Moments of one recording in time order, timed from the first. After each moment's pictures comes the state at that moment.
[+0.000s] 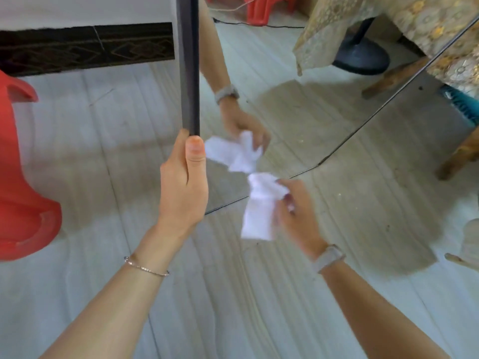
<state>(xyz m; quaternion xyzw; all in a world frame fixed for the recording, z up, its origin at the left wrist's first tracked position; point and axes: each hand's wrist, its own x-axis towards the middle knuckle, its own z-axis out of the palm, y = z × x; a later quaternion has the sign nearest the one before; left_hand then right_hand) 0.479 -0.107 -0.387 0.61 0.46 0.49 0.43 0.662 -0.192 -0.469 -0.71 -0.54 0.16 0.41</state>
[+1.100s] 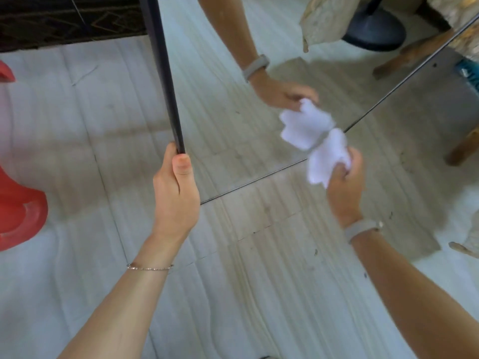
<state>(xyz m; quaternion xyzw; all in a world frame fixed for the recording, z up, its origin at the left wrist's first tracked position) 0.487 -0.118 -0.428 0.60 0.47 0.49 0.42 0.749 -0.187 -0.473 -0.83 -0.38 0.04 0.41</state>
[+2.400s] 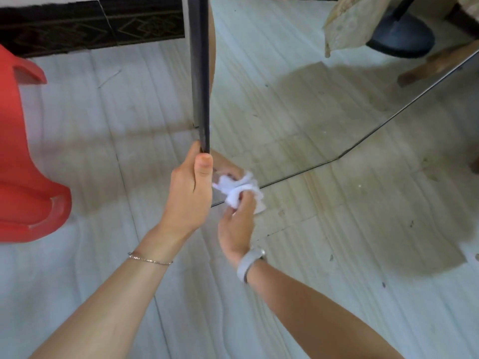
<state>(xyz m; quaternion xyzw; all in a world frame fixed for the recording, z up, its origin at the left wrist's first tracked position) 0.470 -0.114 -0.428 0.64 0.45 0.42 0.46 0.535 -0.173 -0.530 -0.79 -0.31 0.27 0.45</state>
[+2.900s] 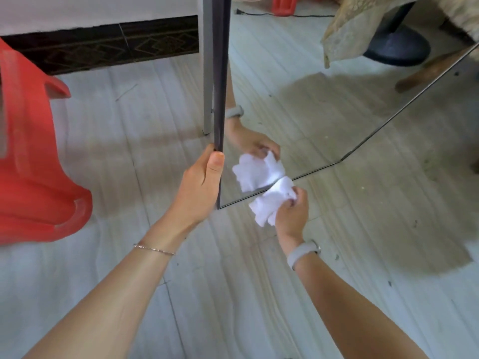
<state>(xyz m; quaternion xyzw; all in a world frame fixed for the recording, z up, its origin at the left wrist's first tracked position) 0.456 -0.108 -0.423 0.65 0.45 0.32 0.51 0.611 -0.179 -0.511 -0.84 -0.20 0.19 0.46</state>
